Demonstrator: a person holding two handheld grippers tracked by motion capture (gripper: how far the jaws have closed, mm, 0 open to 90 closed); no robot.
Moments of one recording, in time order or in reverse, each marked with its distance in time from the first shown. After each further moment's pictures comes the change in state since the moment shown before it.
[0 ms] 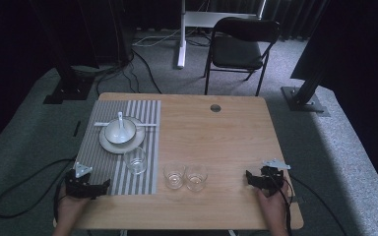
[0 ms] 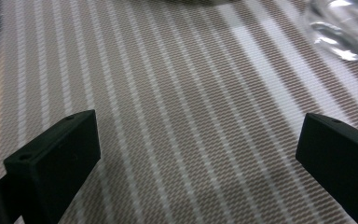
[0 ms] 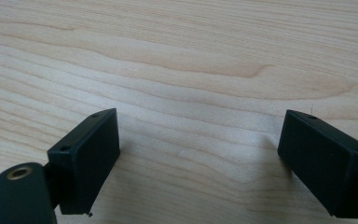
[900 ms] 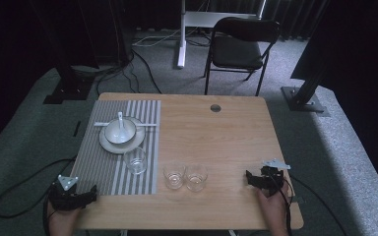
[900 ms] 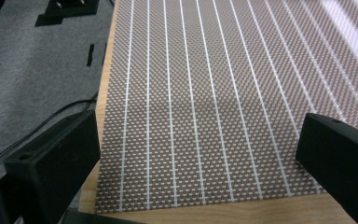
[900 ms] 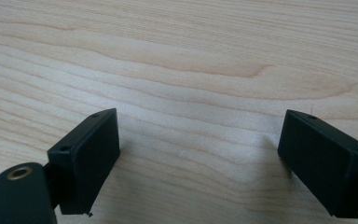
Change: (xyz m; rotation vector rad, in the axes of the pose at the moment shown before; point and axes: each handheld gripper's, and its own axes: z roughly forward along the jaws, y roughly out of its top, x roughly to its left) left arm 0.007 -0.032 -0.022 -0.023 0.197 -0.122; right arm 0.000 0.000 0.000 0.000 0.000 0.000
